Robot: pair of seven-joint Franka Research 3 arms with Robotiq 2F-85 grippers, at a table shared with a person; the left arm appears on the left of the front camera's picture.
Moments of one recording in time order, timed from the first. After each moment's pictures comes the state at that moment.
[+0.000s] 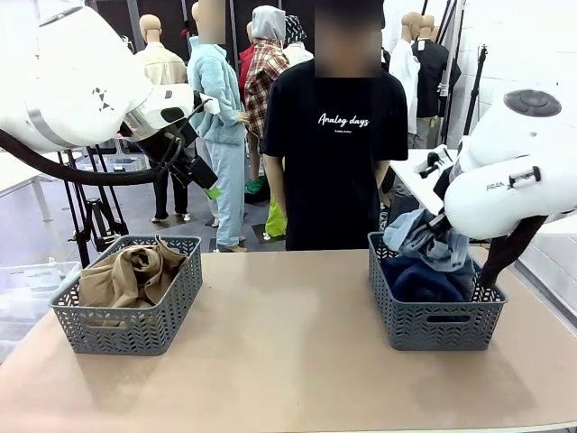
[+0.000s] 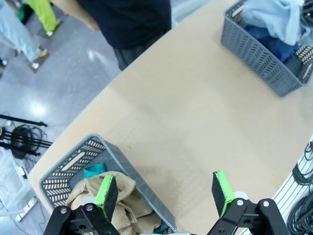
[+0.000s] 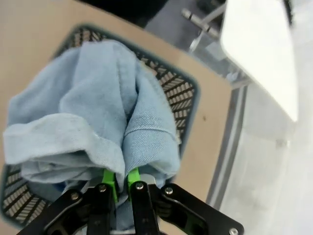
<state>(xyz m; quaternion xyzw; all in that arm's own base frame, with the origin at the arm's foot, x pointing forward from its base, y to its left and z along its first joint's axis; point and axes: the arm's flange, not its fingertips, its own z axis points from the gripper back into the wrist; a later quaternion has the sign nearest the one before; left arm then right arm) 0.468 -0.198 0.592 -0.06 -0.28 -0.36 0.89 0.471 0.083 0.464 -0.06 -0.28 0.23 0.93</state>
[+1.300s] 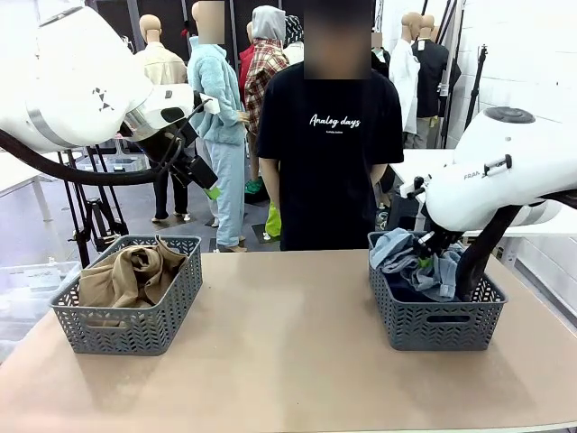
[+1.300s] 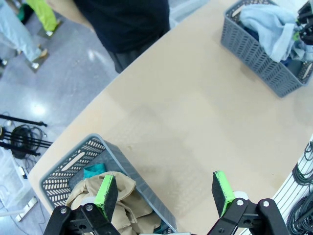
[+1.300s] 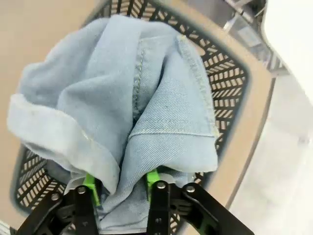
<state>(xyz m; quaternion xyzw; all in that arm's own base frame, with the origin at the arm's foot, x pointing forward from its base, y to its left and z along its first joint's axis) 0.468 -0.198 0.591 -0.06 -0.28 -0.36 0.89 0.473 0.097 0.448 -0.01 -0.21 0.25 0.94</state>
